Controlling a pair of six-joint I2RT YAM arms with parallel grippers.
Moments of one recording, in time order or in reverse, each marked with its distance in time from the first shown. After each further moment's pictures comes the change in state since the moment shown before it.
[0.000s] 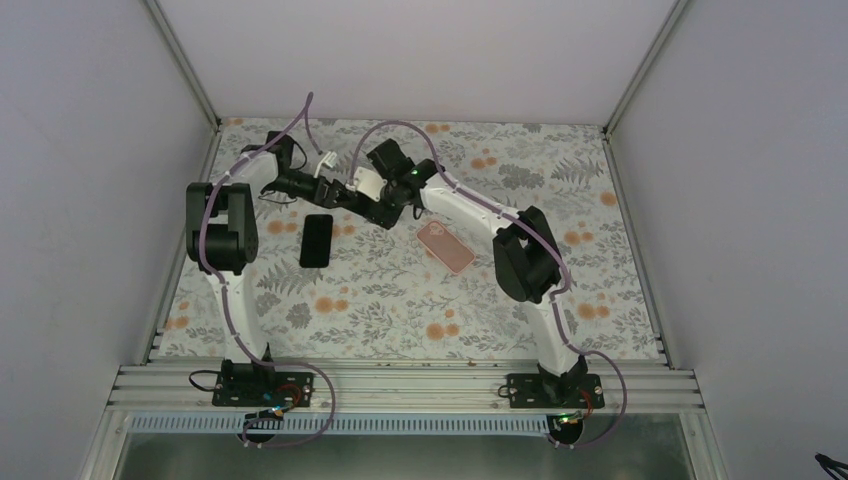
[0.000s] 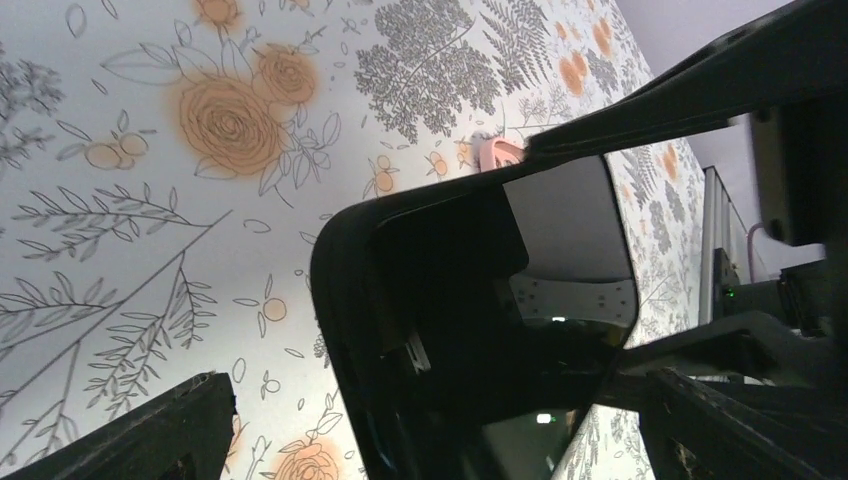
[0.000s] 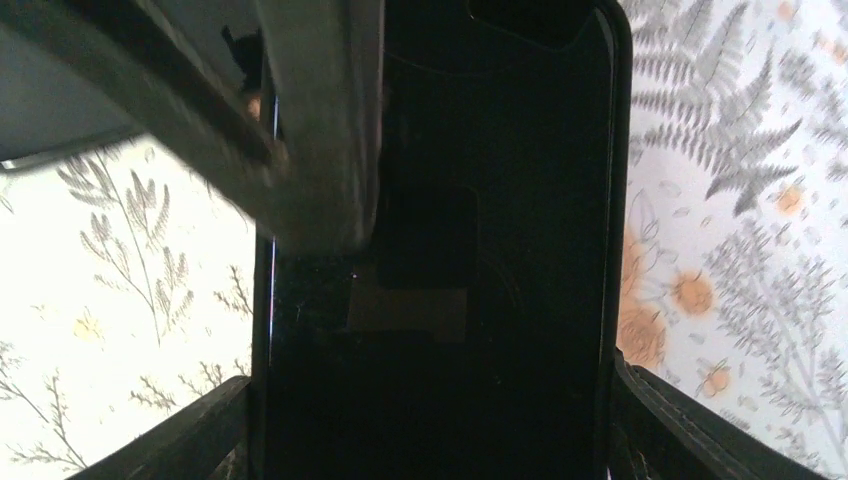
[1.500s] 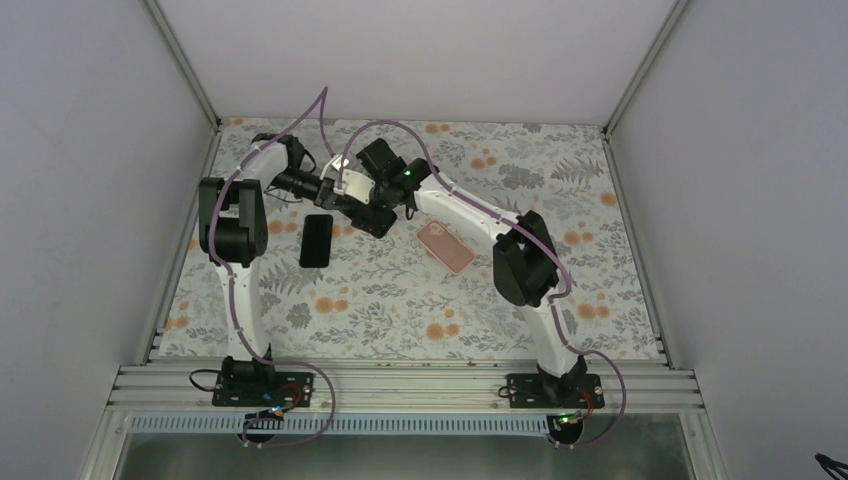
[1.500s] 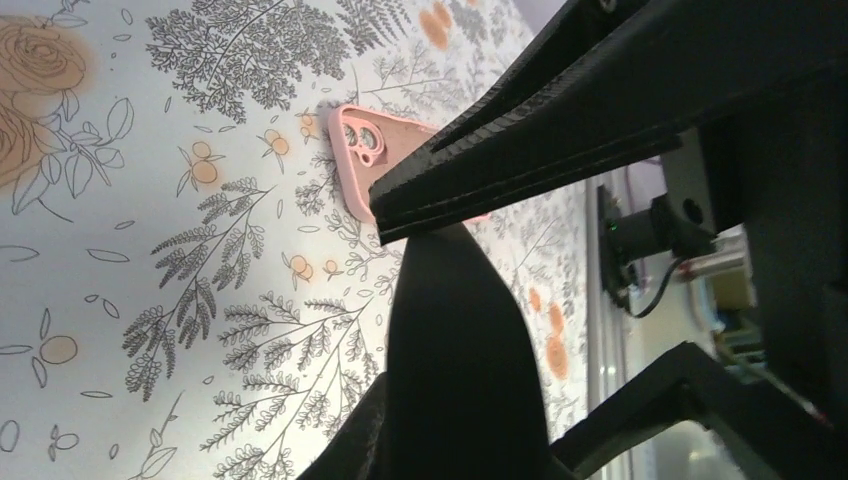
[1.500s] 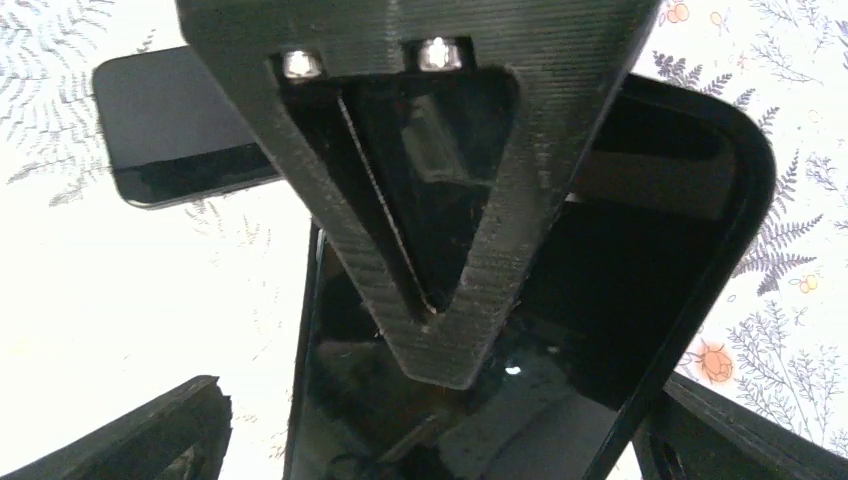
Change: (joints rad) left arm -0.031 0.123 0.186 -0.464 0.152 0.360; right arm 0.051 0.000 0.076 -0.033 -0.025 -0.034
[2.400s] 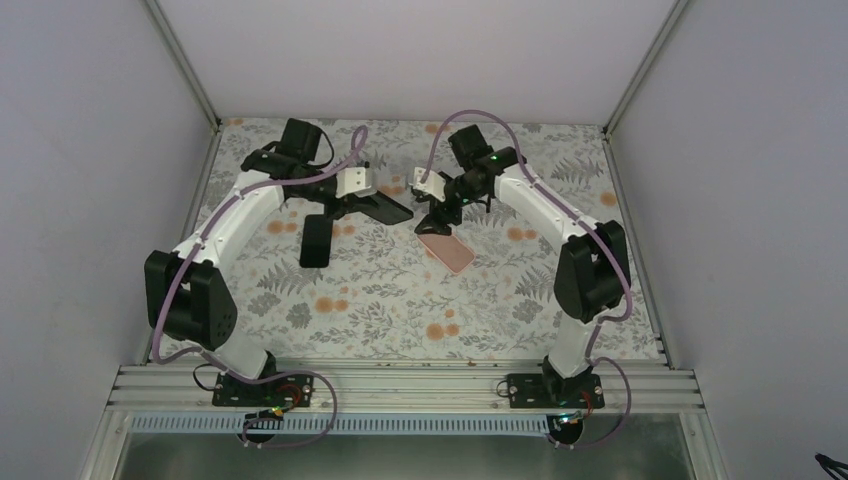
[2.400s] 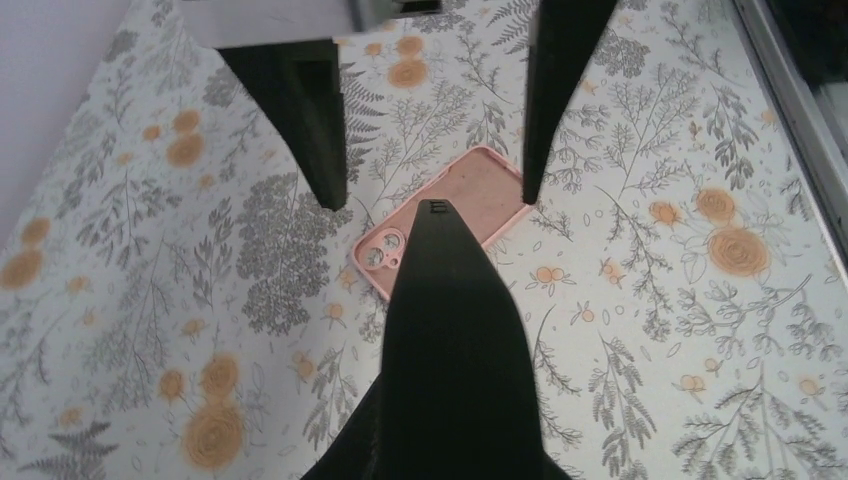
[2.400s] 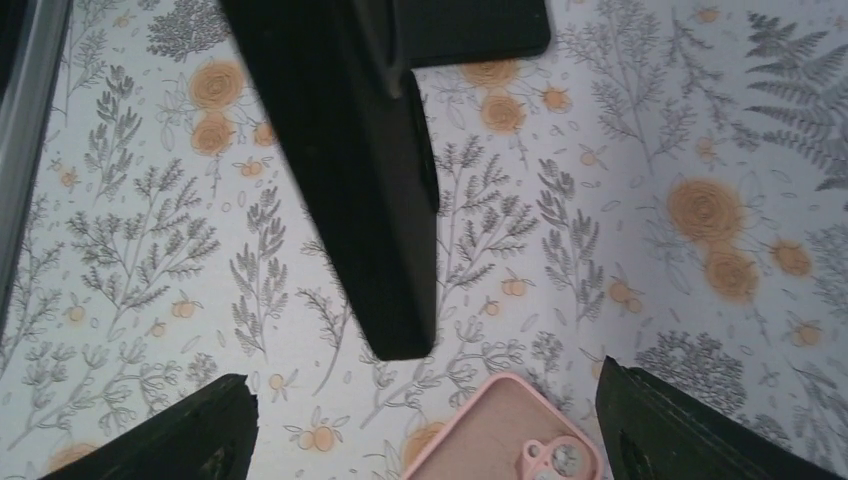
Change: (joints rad) left arm -0.236 -0.658 -0.360 0.466 -0.364 0.190; right arm -0.307 -0.354 -0.382 -0.143 -0.528 -0.352
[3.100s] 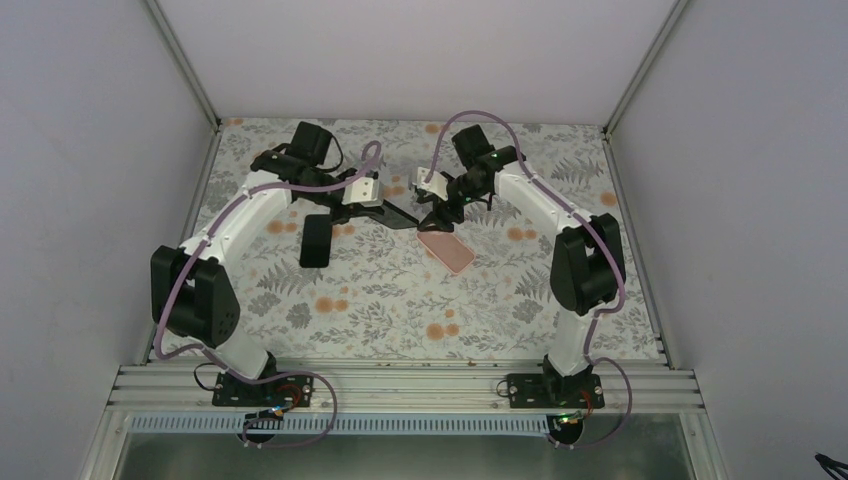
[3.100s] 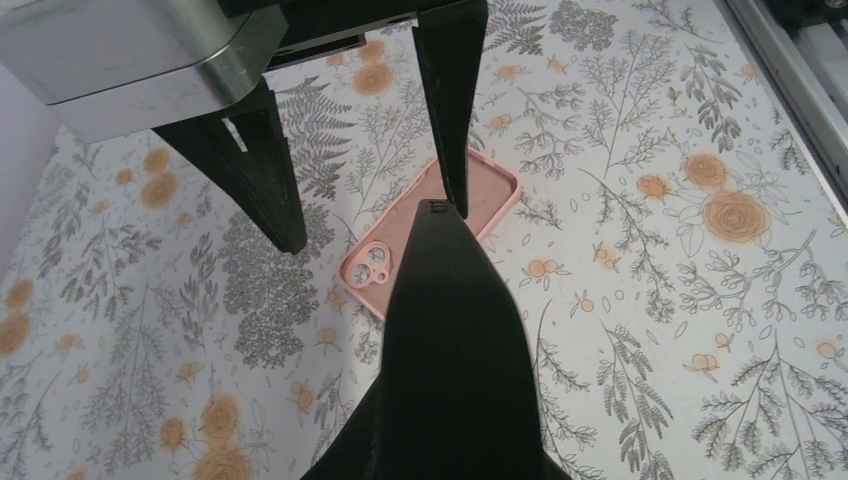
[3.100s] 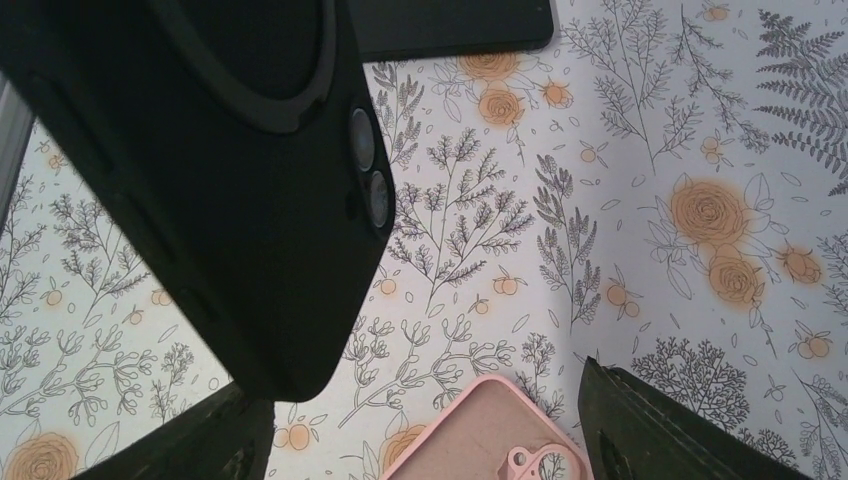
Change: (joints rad) left arm -0.051 0.018 -0.006 -0.003 -0.010 0.155; right arm -0.045 0.051 0.008 0.010 -0.057 -0.084
